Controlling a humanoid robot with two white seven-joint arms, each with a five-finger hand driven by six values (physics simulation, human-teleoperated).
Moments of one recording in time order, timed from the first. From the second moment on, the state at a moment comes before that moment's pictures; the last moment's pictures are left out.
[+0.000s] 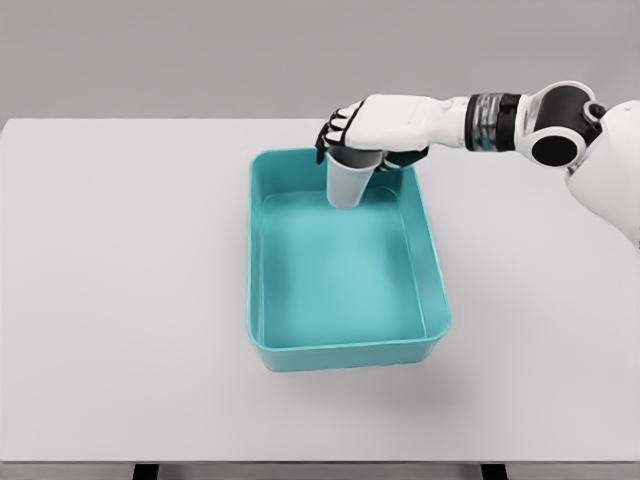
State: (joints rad) left arm 0.01 0.00 -0.09 0.00 0.04 -0.02 -0.16; right arm -1.05 -0.53 0.93 -1.26 0.41 -0.61 0.49
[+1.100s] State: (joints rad) left arm 0.01 0.00 -0.09 0.00 0.04 -0.02 -0.16; right arm -0.98 -0.49 0.93 -1.26 0.45 -0.61 0.49
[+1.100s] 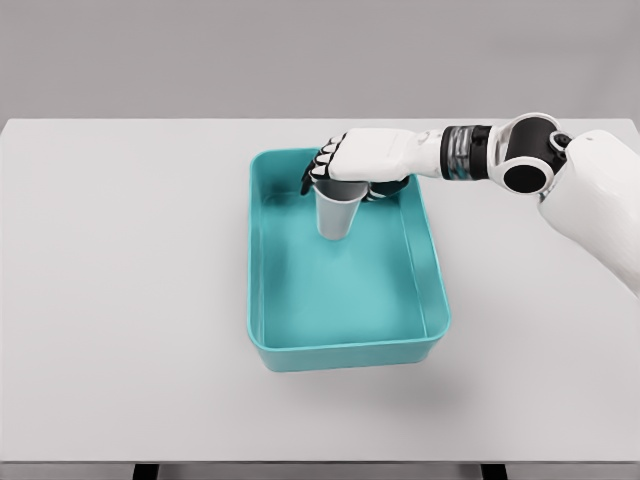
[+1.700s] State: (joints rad) left arm 0.01 0.00 -0.09 0.00 0.04 -0.02 -0.16; right arm -1.00 -0.50 0.93 -1.26 0.45 -0.61 0.49
